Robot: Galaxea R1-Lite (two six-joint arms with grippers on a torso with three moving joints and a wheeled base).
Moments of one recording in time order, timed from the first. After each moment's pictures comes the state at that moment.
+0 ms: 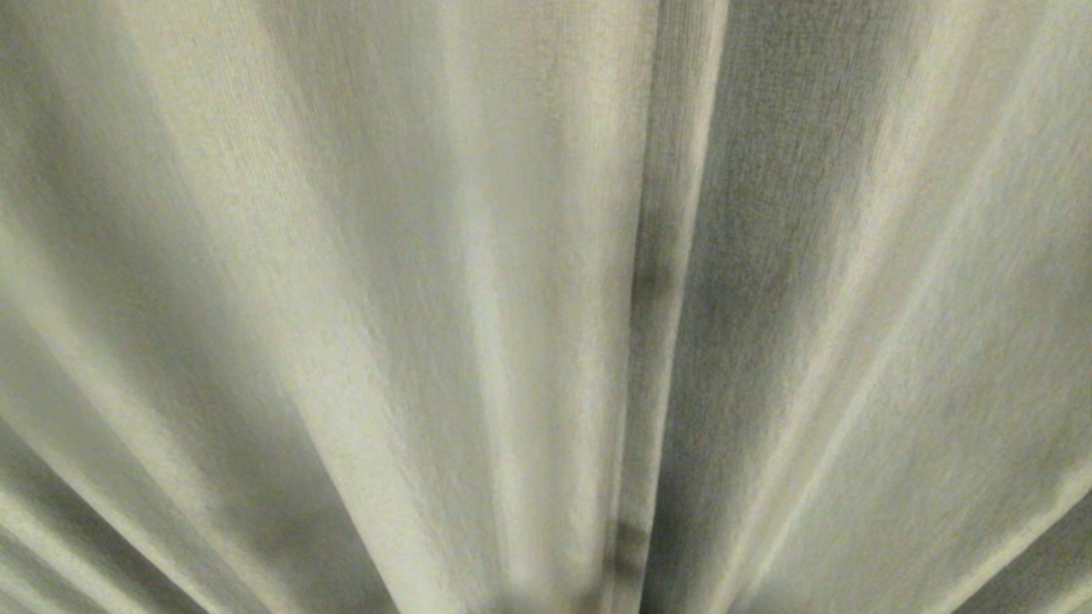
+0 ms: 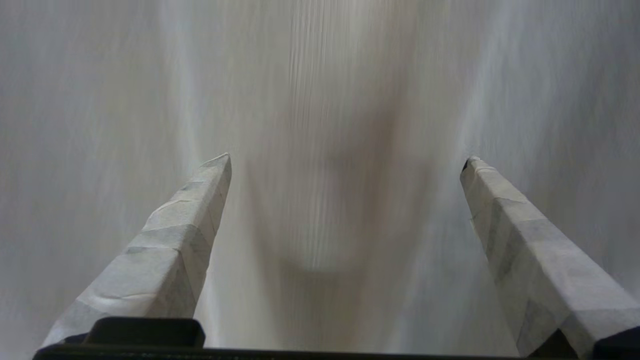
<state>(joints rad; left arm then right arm) 0.01 0.00 0.00 -0.03 0.00 0.04 -0.07 0.91 -0.55 -0.61 -0.02 -0.07</state>
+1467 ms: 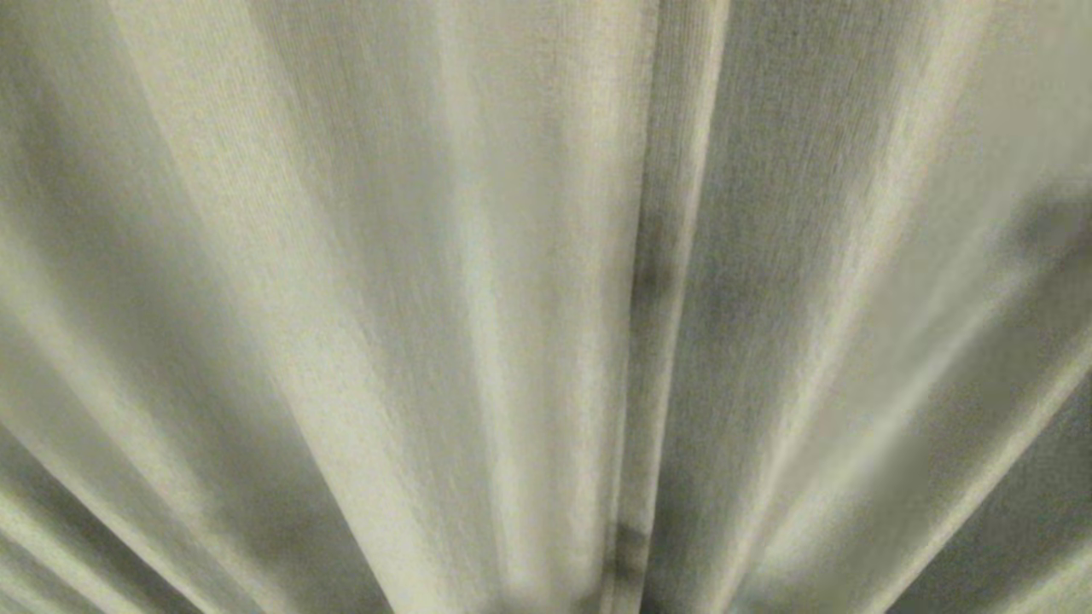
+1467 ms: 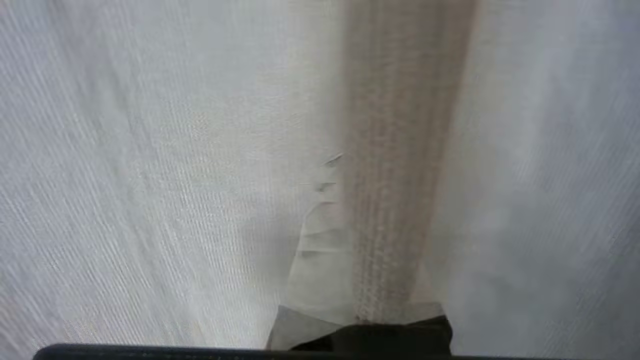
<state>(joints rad) 0.01 0.00 0.00 -0.03 0.00 0.04 -0.10 1.18 -0.72 -0.73 0.01 0.01</state>
